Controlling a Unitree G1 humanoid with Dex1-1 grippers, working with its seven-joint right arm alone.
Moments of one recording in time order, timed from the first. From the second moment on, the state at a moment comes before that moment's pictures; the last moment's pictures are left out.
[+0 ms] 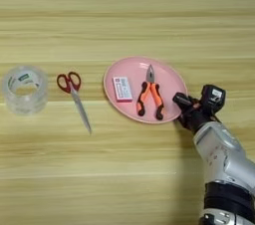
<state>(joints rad) -0.17 -0.34 -0.48 0.29 0.43 0.44 0.27</state>
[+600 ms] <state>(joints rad) -0.16 -0.34 -0.46 0.22 0.38 0.37 0.26</state>
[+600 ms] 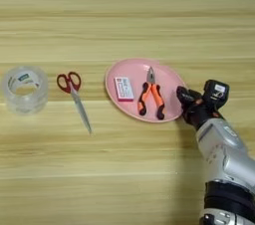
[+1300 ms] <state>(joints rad) -0.13 -0.35 -0.36 0.00 0.27 0.31 0.26</state>
